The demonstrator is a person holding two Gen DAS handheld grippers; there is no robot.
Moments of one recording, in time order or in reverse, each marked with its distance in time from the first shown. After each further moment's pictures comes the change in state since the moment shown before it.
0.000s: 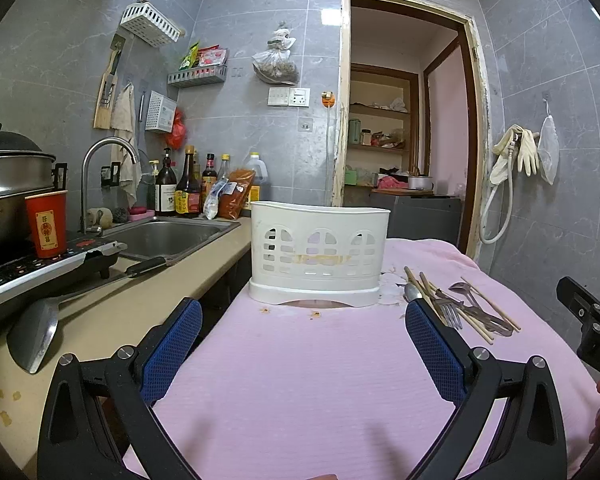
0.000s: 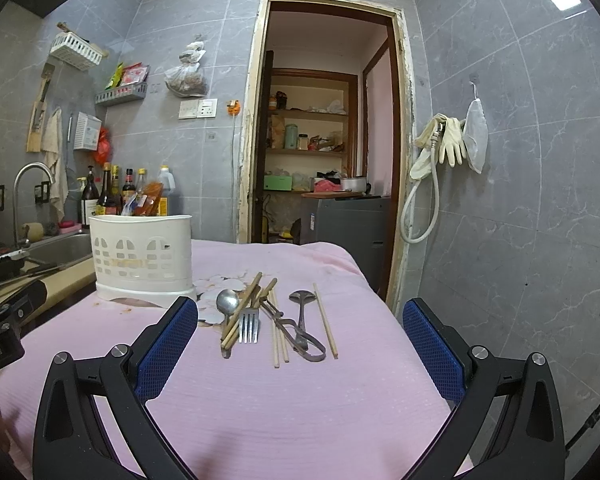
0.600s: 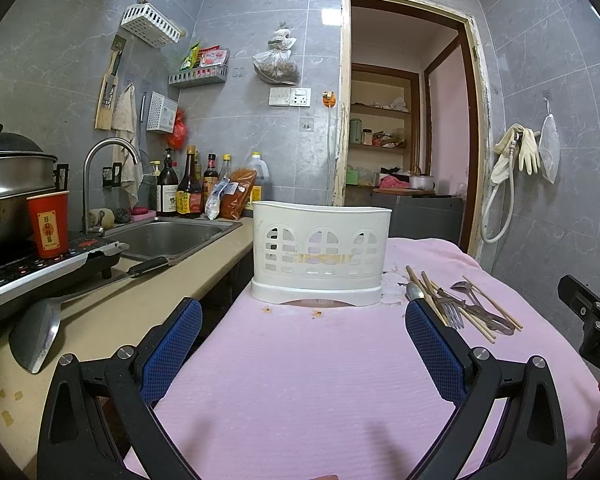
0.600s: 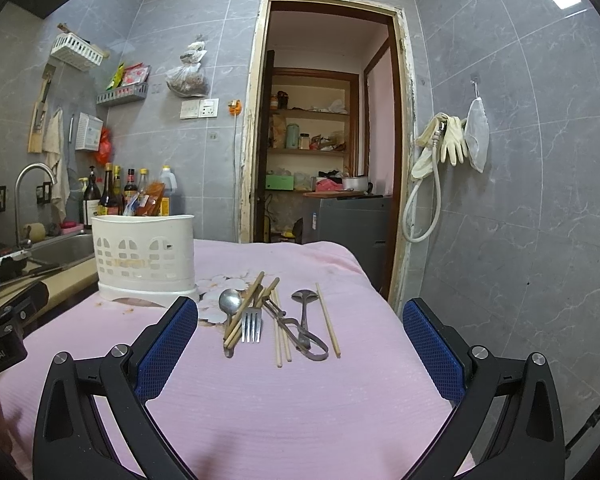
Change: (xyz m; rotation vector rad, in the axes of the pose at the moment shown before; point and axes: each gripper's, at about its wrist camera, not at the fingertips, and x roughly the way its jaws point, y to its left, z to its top) left arm 0.001 0.005 -0.002 0.000 -0.001 0.002; right arm -0.001 0.001 0.000 0.001 0.001 -0.001
